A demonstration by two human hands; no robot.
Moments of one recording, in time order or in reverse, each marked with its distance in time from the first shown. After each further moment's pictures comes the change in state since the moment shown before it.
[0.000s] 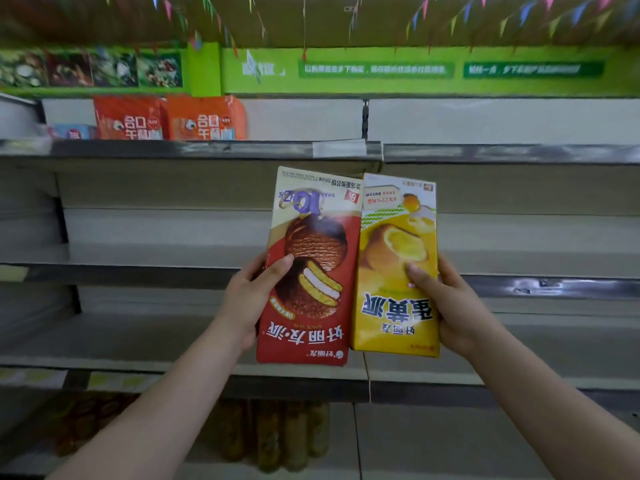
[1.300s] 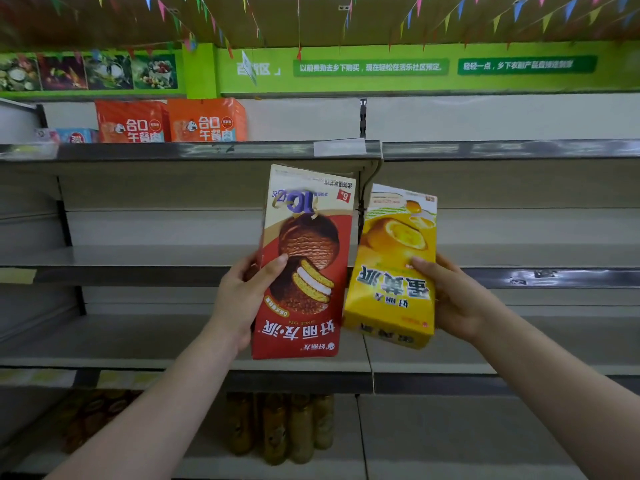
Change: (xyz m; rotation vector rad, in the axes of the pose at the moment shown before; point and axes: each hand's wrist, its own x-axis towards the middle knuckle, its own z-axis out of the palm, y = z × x) left_hand -0.009 0.003 -0.016 0.060 0.055 0.071; right_hand 0.008 -0.006 -0.008 0.033 0.064 0.210
